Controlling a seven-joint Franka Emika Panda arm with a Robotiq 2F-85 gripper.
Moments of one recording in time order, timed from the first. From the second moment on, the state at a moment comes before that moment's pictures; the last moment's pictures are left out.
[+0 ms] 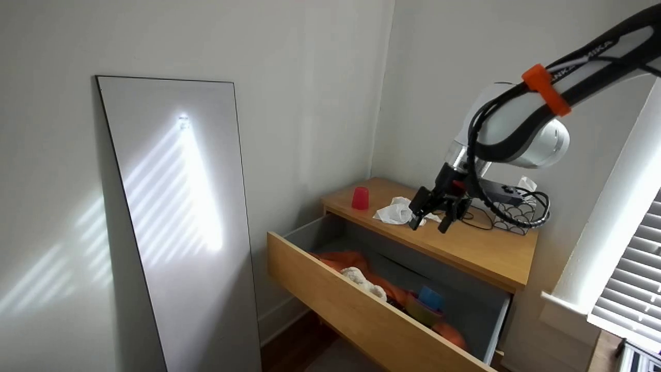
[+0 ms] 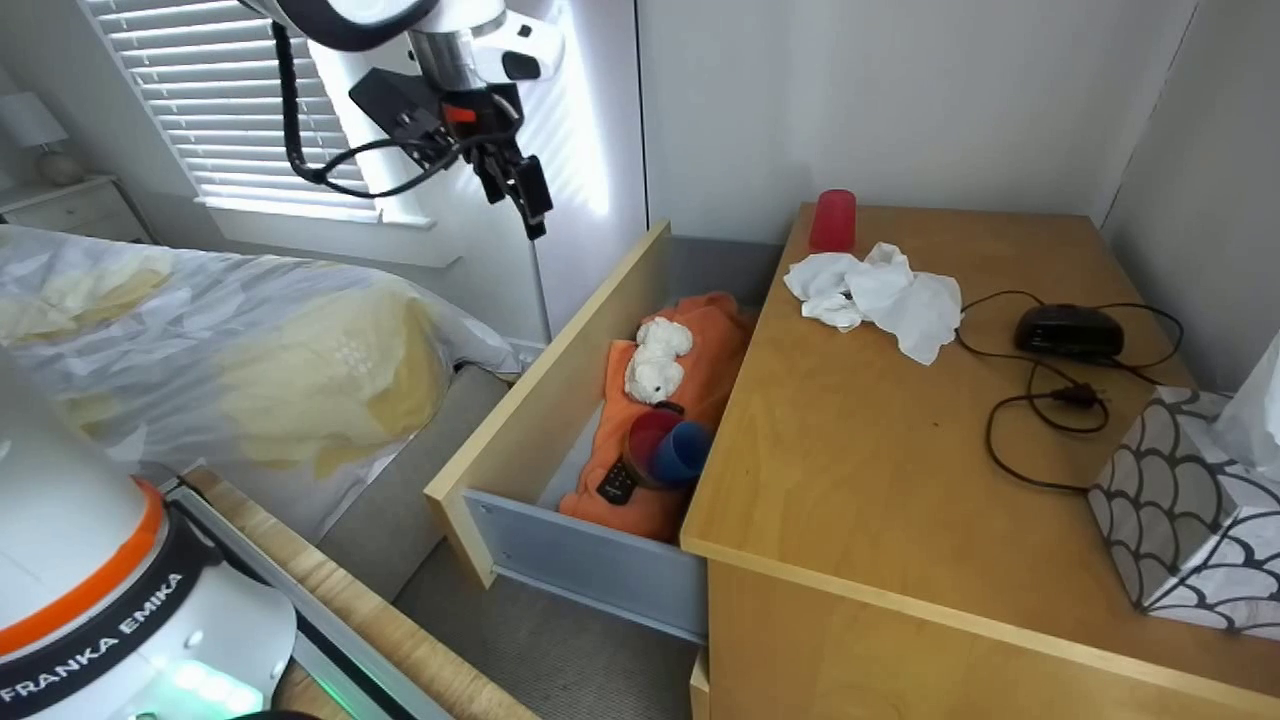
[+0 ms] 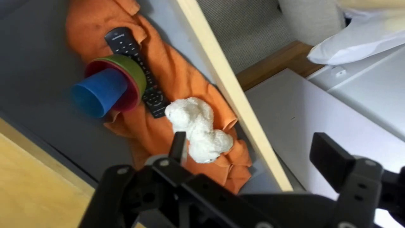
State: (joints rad) arm 0.01 -0.24 0.03 -2.67 0.31 2.64 0.10
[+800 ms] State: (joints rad) arm -0.04 0.15 -0.02 -2.59 0.26 2.95 0.06
